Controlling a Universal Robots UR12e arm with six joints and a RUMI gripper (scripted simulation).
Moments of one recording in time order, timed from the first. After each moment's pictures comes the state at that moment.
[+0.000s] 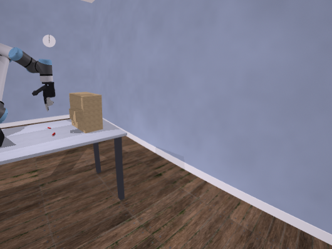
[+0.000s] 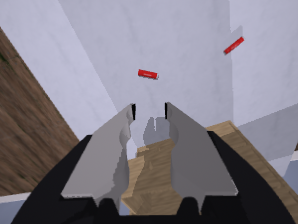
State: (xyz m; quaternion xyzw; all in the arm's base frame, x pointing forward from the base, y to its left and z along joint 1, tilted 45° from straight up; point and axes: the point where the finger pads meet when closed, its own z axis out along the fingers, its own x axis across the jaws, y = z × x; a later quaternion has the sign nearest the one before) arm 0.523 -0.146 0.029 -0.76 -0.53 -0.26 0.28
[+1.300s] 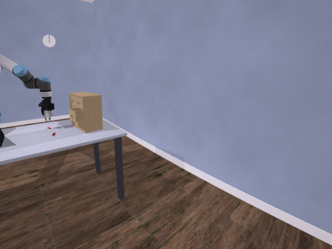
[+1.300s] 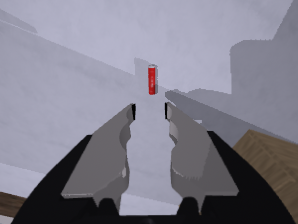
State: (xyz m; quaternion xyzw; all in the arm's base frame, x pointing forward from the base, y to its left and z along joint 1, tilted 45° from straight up) arm 0.557 0.076 0.067 -0.91 -0.18 -0.13 0.36
